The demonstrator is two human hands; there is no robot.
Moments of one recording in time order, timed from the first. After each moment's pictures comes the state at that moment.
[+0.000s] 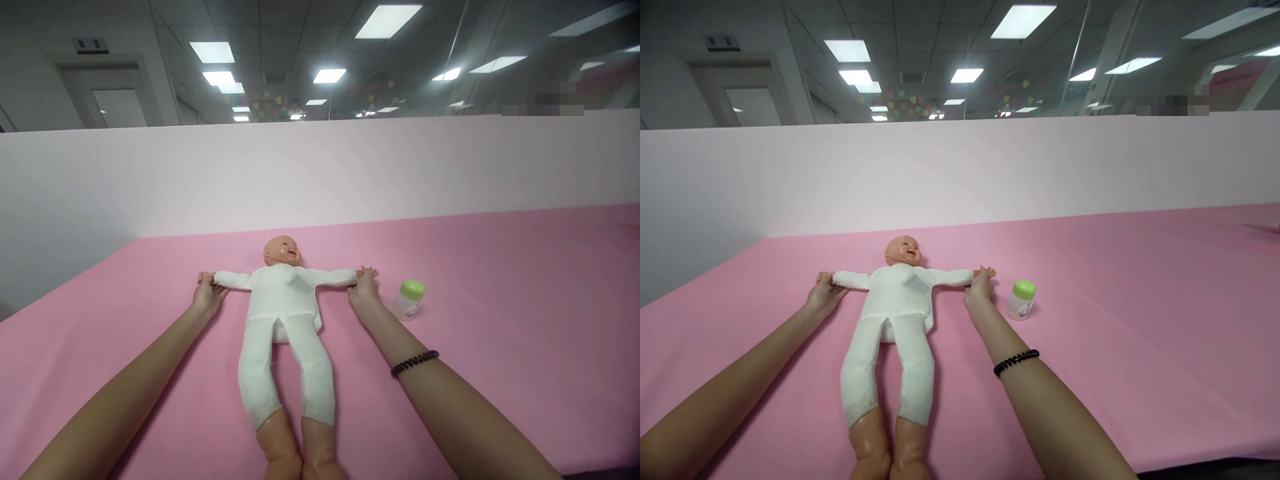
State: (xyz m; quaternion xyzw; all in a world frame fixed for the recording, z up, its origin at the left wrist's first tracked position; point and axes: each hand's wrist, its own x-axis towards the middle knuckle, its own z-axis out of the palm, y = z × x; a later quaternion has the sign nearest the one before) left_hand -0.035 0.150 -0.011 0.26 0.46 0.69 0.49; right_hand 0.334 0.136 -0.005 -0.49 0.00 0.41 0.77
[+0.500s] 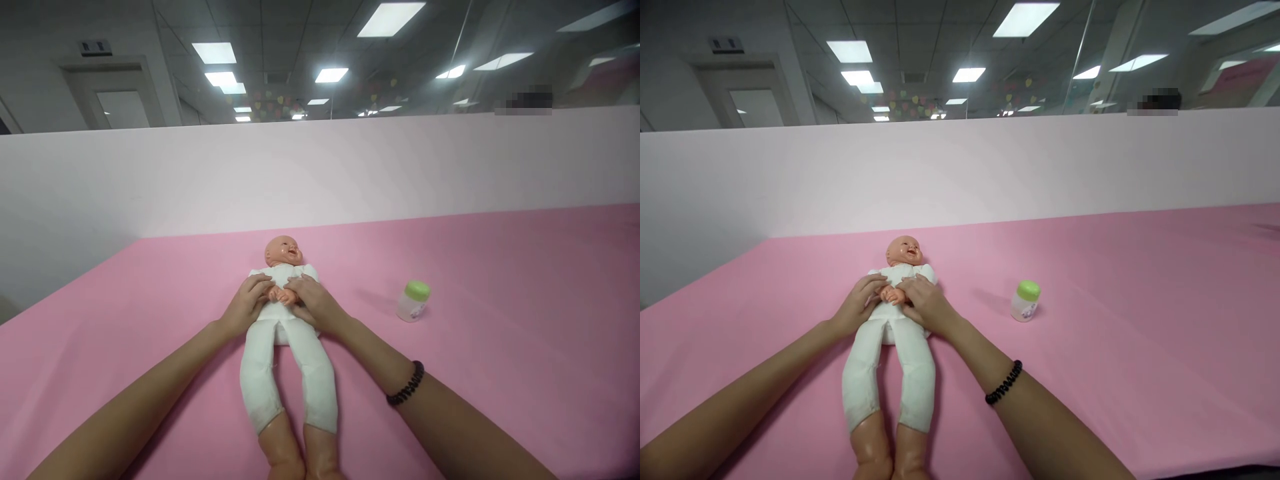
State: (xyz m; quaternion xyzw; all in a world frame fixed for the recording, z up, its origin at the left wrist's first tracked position) left_hand 0.023 0.097 0.000 0.87 0.30 0.40 0.05; right_hand 0.267 0.079 0.001 -0.25 -0.87 -0.02 0.43
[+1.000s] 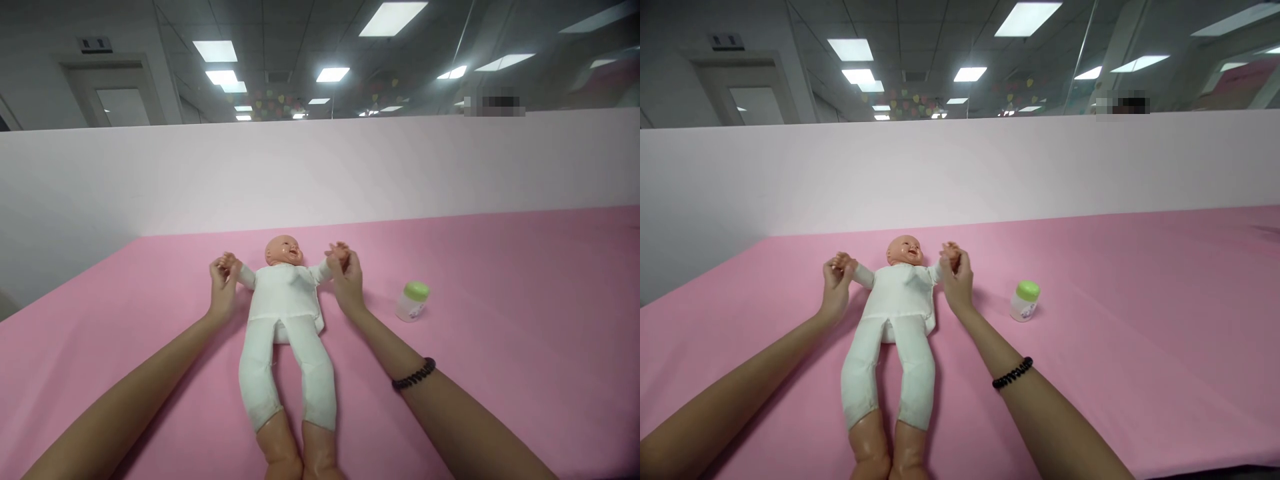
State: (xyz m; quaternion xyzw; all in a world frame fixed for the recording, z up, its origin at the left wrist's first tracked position) left_hand 0.008 0.122 -0.003 0.55 0.41 0.68 0.26; right_hand 0.289 0.097 0.018 -0.37 -0.52 0.19 0.74
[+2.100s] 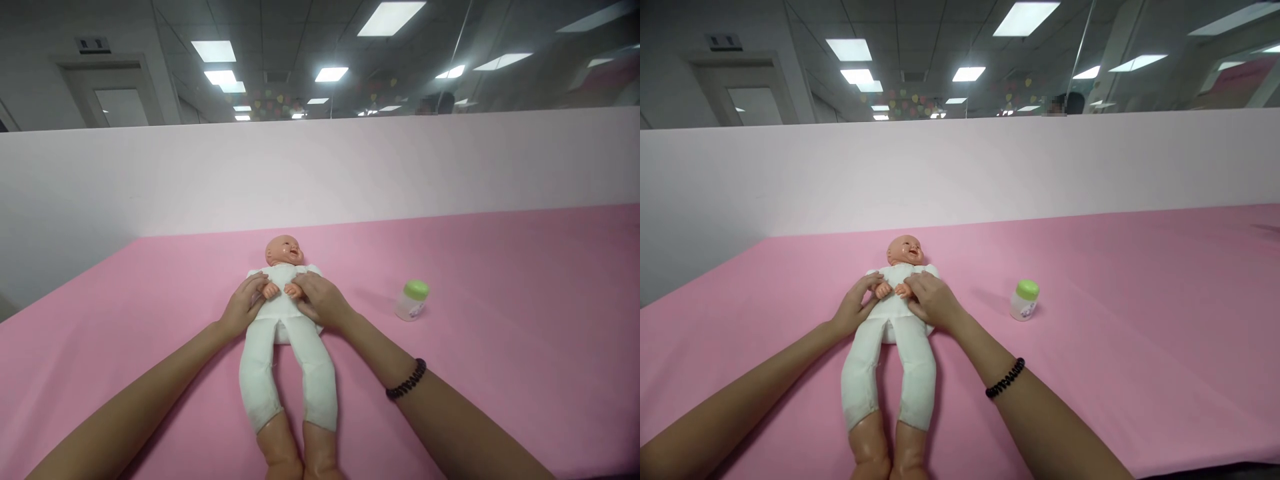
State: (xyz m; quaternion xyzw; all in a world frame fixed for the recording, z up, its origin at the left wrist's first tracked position) left_hand 0.020 0.099 -0.012 0.83 0.34 0.43 0.10; right_hand 0.275 0.080 0.004 -0.28 -0.86 -0.12 0.40
